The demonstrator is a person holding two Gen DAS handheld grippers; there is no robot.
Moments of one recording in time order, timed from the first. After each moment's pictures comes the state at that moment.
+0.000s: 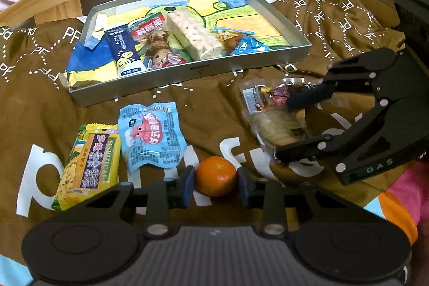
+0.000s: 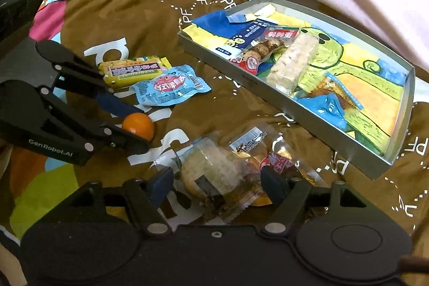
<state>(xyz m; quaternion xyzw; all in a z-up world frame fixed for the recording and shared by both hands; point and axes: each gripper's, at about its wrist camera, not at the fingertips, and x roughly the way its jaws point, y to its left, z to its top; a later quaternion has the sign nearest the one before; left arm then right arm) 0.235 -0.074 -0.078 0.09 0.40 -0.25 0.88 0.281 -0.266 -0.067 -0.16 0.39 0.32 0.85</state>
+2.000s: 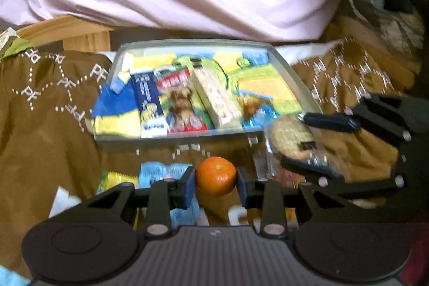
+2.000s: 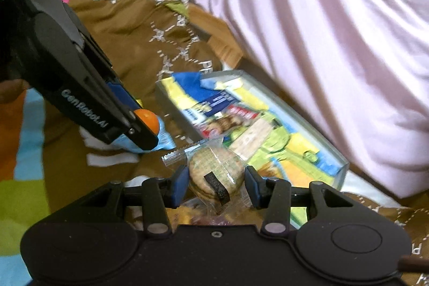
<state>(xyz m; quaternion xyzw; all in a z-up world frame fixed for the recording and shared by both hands) 0.255 -0.071 -0.031 0.02 0.33 -0.20 0.92 0.244 -0.237 -0.037 -0.31 0.19 0.21 0.91</state>
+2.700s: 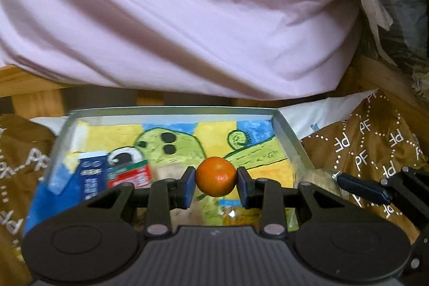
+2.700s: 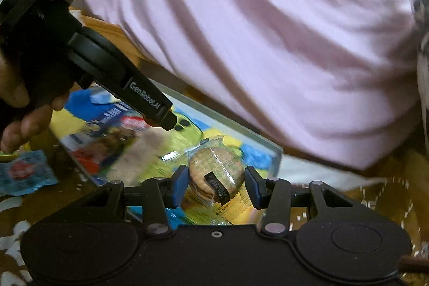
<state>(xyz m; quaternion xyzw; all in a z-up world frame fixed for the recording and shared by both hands) 0.390 -0.165 -0.016 0.01 0.28 -0.21 0.94 0.343 -0.304 -0.028 -0.22 0.19 0.08 0.95</state>
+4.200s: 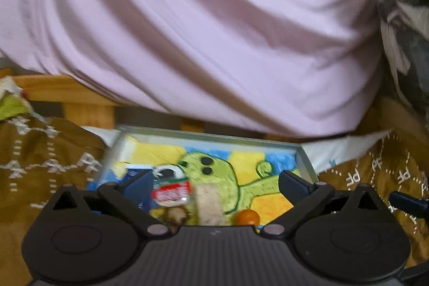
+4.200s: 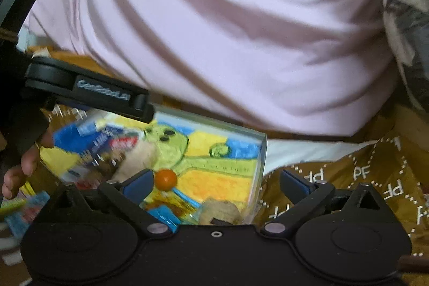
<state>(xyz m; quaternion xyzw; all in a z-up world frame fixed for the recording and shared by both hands) 0.340 -0.114 0.016 -0.05 0.21 -0.12 0.97 0.314 -0.308 0.006 -0.10 0.18 0.05 0.98</state>
